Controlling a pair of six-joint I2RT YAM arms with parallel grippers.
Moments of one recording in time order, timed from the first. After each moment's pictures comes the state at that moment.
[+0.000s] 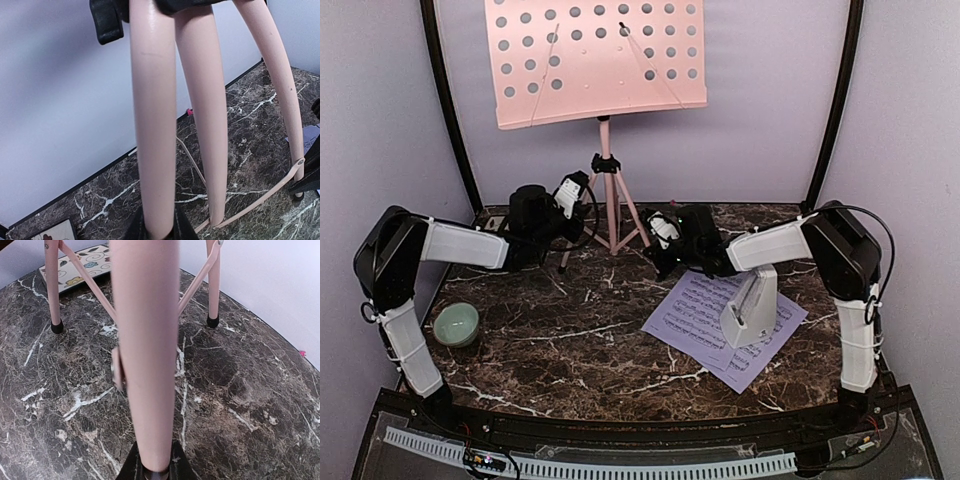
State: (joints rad) left arm -0.48 1.80 1.04 0.57 -0.01 0.30; right arm 0.71 2.11 1.35 0.25 -0.10 -0.13
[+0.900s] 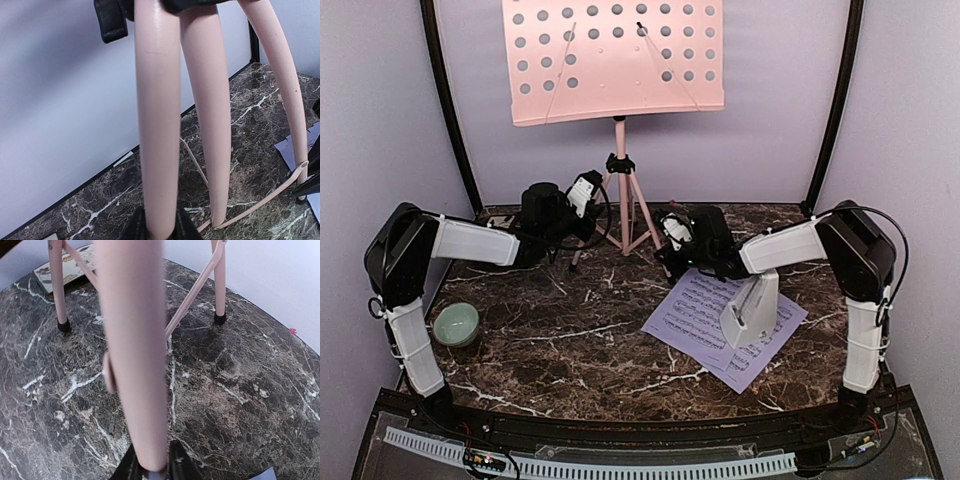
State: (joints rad) left arm -0.52 1.87 1.13 0.55 0.02 0.29; right arm 0.69 2.02 1.23 0.26 -0.09 -0.10
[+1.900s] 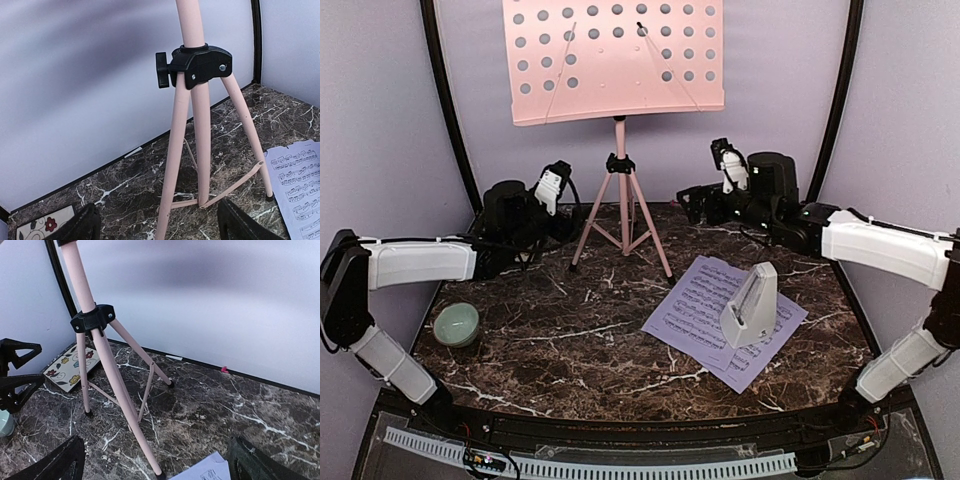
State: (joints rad) left arm -0.56 1.51 0.92 0.44 -0.07 0.18; right arm 0.72 1.48 1.17 0.04 0.12 0.15
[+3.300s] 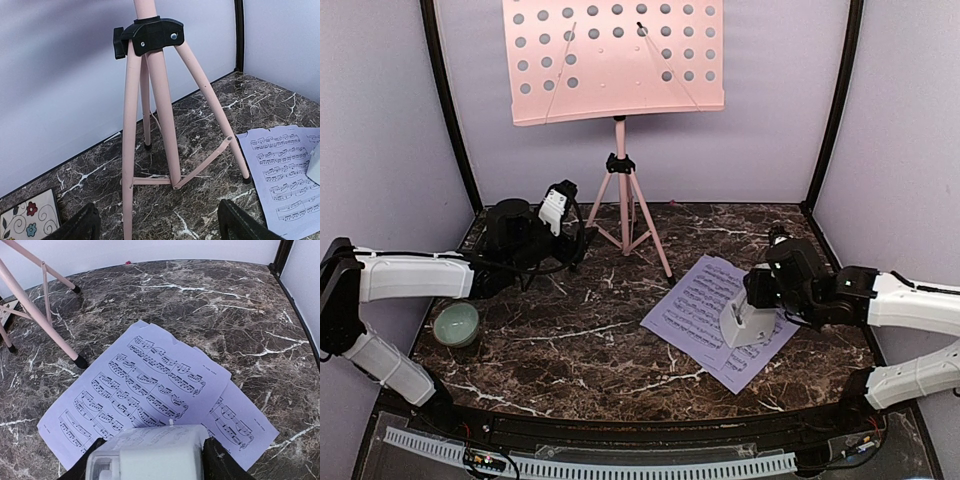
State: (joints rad) left arm -0.64 1.44 0.81 0.43 -0.10 0.13; right arm 0.88 1.07 0.70 -0.38 0.56 0.62
